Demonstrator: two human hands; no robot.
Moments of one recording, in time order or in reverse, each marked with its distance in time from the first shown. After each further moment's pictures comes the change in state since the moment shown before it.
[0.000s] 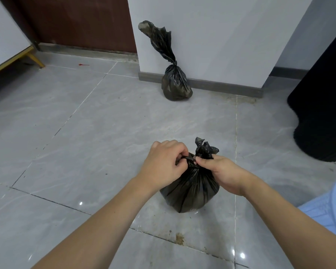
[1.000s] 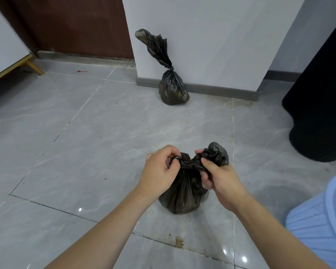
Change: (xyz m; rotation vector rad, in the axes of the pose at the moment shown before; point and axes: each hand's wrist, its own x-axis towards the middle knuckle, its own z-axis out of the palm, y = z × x) left_hand -0.015 0.006 0.005 -0.405 0.157 -0.197; right_hand -0.015 0.011 0.020 0.232 0.361 -0.191
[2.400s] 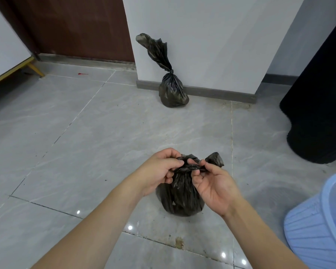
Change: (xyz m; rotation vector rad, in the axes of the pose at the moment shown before) left_hand 0.015 0.011 -0.018 -0.645 -0.387 -0.581; right_hand -0.006 0.003 0.017 0.744 -0.021 0.270
